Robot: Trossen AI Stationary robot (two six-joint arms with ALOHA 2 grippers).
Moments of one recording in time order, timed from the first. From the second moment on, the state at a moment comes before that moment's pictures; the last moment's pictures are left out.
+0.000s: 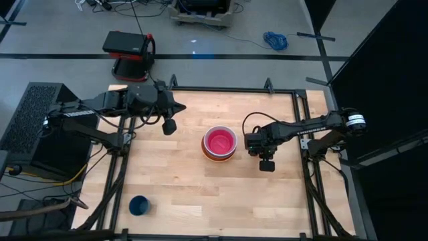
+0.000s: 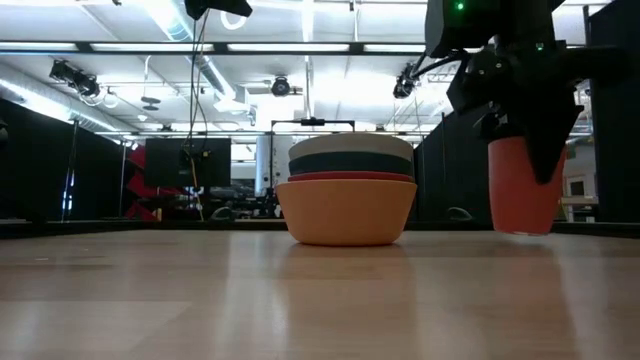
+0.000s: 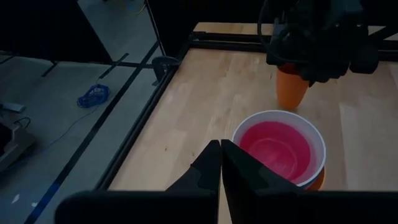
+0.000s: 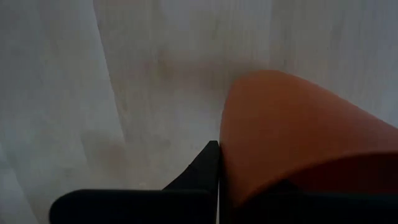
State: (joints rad) left arm 0.11 1.07 1.26 -0.68 -0.26 -0.01; right arm 0.06 1.49 1.01 -1.06 -0.05 0.13
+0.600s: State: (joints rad) left arm 0.11 1.09 1.26 -0.68 -0.26 -0.01; right arm 0.04 1.49 1.01 -1.05 -0.08 0.10
